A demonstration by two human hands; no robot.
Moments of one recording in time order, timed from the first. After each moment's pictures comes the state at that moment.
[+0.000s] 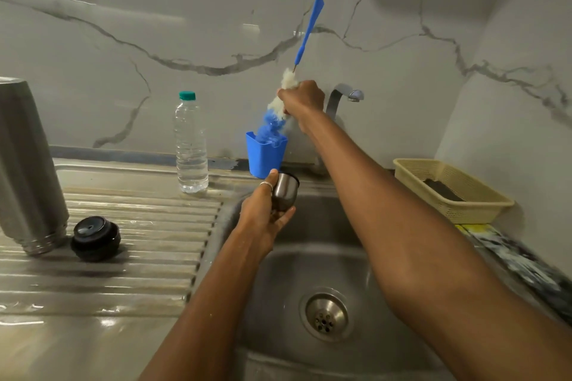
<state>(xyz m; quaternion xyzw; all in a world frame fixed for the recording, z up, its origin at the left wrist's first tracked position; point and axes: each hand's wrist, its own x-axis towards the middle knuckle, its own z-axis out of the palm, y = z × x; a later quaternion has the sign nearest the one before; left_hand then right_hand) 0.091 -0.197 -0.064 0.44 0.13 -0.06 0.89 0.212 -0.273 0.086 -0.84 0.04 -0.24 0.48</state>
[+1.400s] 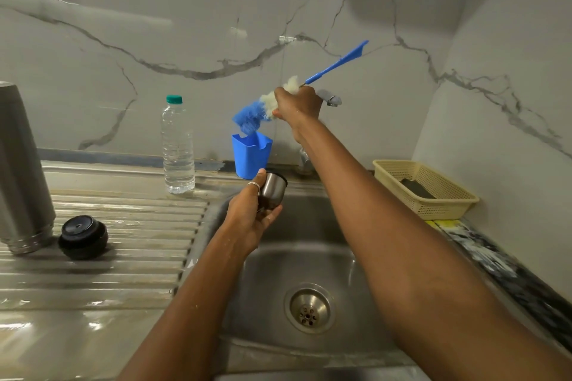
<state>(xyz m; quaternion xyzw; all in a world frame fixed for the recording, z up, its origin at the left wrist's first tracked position) 0.083 -0.200 -0.063 0.44 0.09 -0.06 0.89 0.169 -0.285 0.090 -0.79 0.05 -0.27 0.55</state>
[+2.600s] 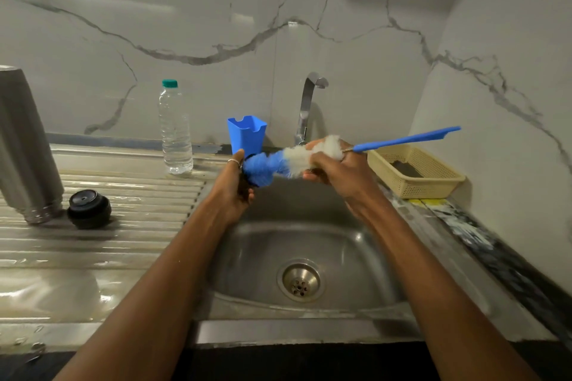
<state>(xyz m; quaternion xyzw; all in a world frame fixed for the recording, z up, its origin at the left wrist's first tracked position) 0.075 -0.187 -0.058 0.54 0.08 -0.08 0.84 0.003 -0.376 -0.001 -0.71 -0.08 -0.17 0.68</state>
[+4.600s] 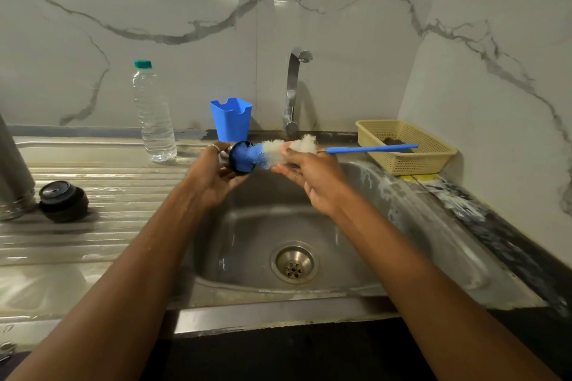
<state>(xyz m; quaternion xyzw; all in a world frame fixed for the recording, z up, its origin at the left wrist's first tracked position) 0.077 -0.176 -0.059 0.48 0.09 -0.09 0.87 0.020 -0.362 -0.040 -0.57 0.00 -0.06 0.82</state>
